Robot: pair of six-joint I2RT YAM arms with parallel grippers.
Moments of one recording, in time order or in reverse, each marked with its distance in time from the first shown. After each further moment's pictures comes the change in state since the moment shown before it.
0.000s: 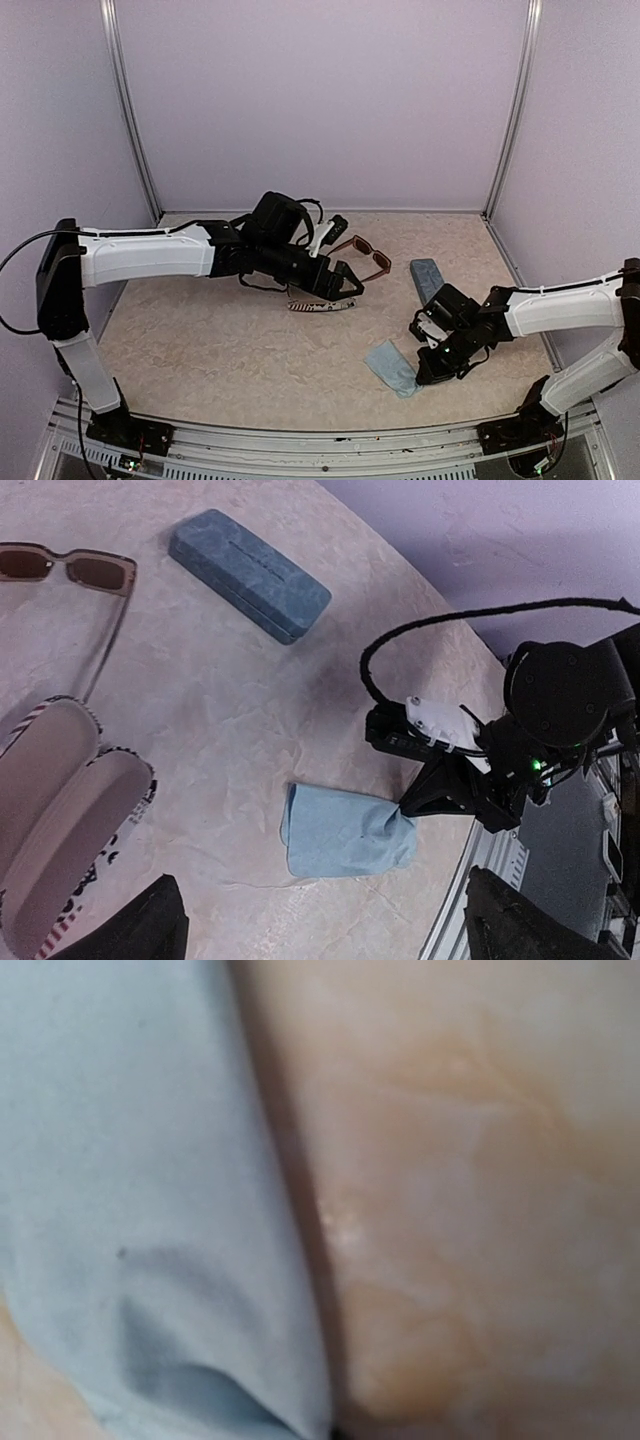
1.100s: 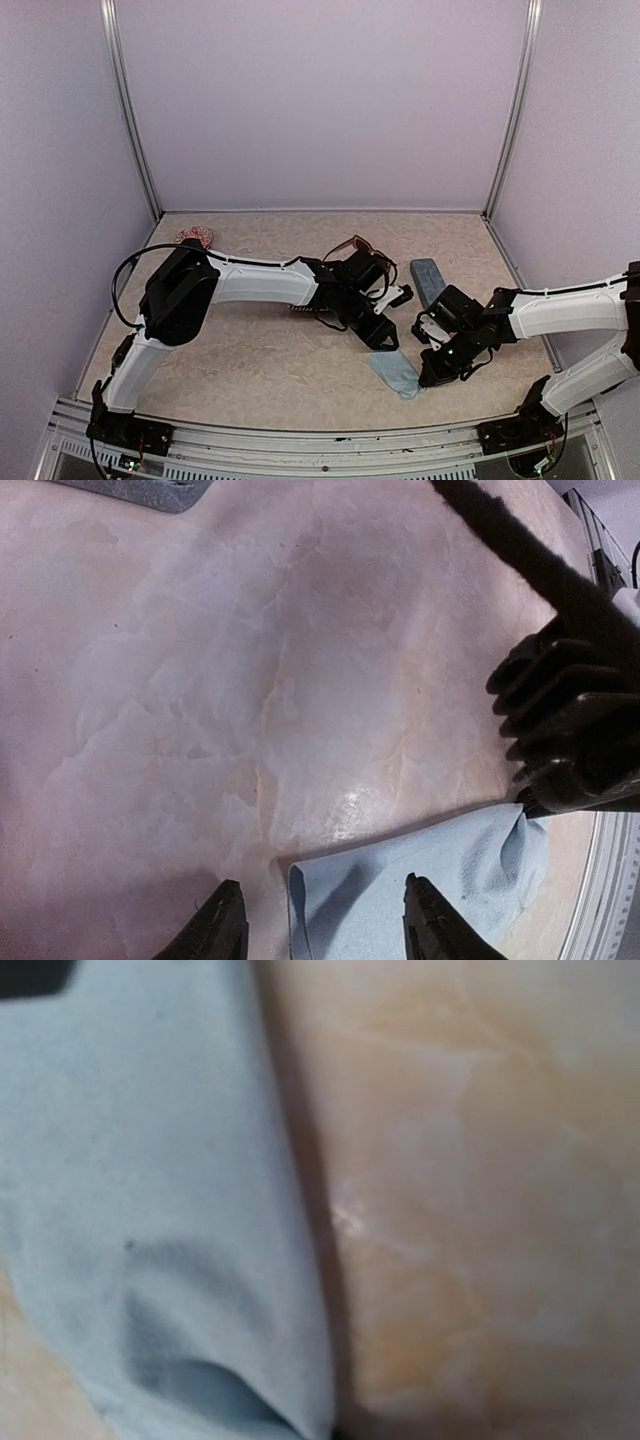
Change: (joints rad) left arm -0.135 0.630 0.503 -0.171 0.055 0.270; right arm -0.005 -0.032 -0.023 -0.013 -0.012 -0.018
